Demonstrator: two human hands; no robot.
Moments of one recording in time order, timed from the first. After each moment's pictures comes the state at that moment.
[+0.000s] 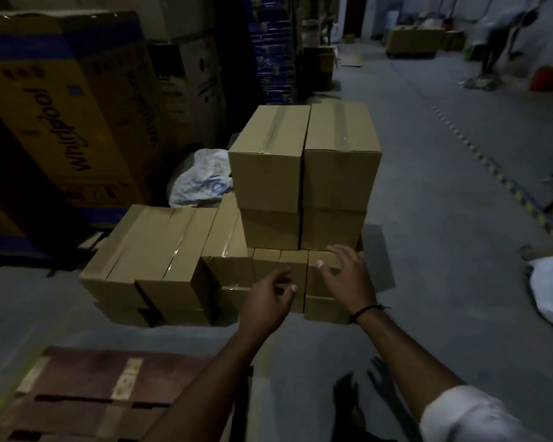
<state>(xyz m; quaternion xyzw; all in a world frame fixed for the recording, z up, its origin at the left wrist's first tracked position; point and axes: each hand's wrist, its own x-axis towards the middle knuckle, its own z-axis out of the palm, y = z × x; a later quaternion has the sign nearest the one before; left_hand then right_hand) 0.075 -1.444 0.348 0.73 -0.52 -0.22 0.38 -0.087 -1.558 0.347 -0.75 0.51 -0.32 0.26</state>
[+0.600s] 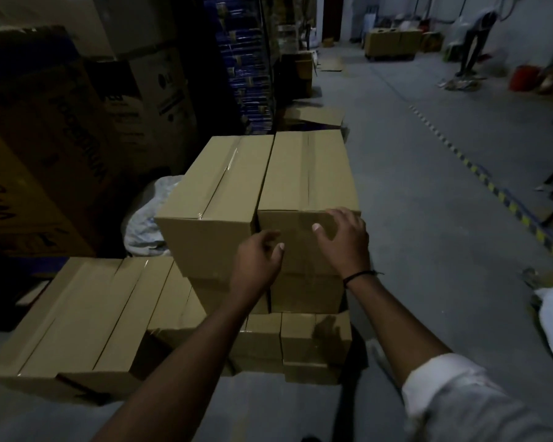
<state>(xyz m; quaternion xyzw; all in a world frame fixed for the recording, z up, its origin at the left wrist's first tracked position) 0.102 -1.812 0.409 0.72 -0.53 -0.17 0.42 -0.065 -1.912 0.405 -0.73 0.54 -0.38 0.17</state>
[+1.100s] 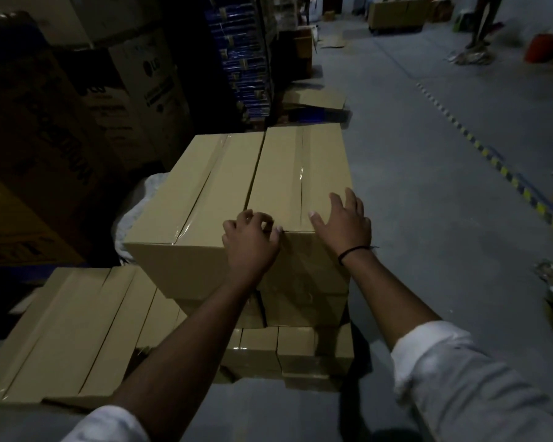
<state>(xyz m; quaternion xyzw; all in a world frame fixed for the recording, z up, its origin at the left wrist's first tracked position) 0.117 -1.941 0.416 0.81 -0.53 -0.05 0.26 -0.052 -2.041 0.408 -0.75 0.61 -0.22 0.12</state>
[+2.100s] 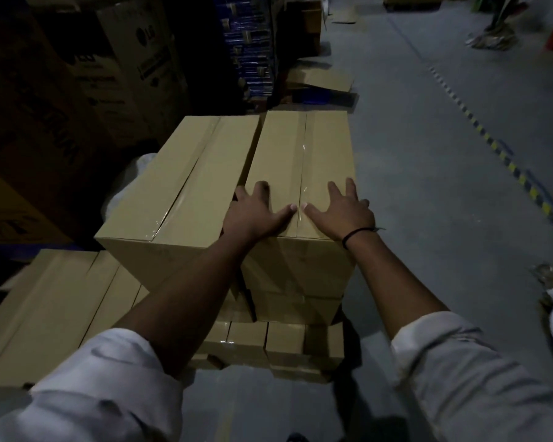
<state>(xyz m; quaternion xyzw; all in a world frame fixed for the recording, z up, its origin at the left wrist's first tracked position) 0.130 -2.026 0.416 0.82 -0.54 -0.11 0.16 -0.054 -2.092 0.413 -0.77 0.62 -0.08 0.15</state>
